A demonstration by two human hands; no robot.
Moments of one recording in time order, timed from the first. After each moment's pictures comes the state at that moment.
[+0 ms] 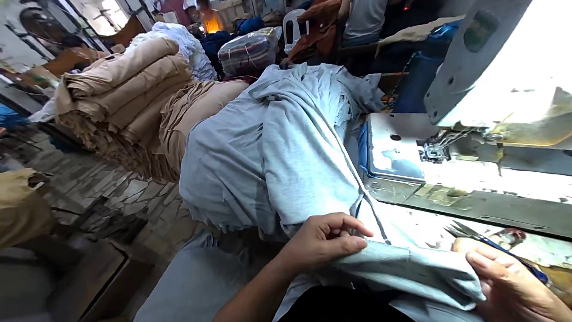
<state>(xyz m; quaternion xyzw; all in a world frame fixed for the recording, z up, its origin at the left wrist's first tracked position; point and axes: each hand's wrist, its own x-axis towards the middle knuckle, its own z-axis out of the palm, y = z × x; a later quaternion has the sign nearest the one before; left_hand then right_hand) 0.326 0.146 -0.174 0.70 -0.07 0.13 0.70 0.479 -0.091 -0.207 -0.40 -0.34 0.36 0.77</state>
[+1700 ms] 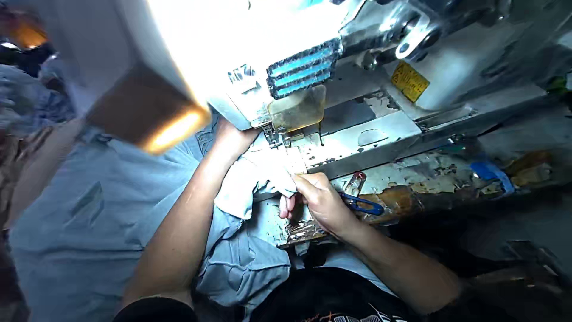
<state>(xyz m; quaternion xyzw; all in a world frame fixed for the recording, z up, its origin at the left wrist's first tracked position) 0.587 0.198 -0.154 0.96 -0.04 0.21 0.16 0.528 -0.036 -0.206 -0.48 -0.22 0.23 0.82</state>
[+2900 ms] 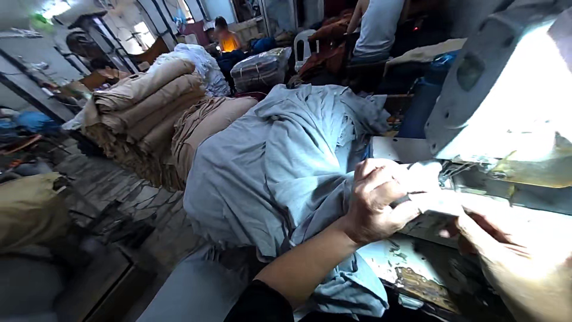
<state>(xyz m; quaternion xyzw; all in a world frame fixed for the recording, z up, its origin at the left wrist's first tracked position) 0.483 0.128 -0.164 0.72 -0.17 0.58 0.34 0.548 -0.044 -0.192 -0.66 -0.42 -0.14 0.61</state>
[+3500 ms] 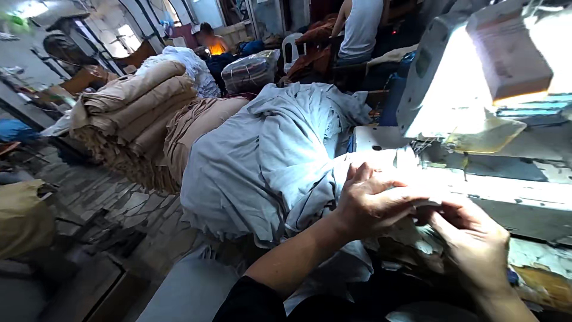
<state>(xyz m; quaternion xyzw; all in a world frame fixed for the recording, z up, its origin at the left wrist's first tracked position) 0.450 0.105 -0.164 0.76 -0.22 0.56 0.24 0.517 -0.056 -0.216 -0.60 -0.38 -0.13 0.70</state>
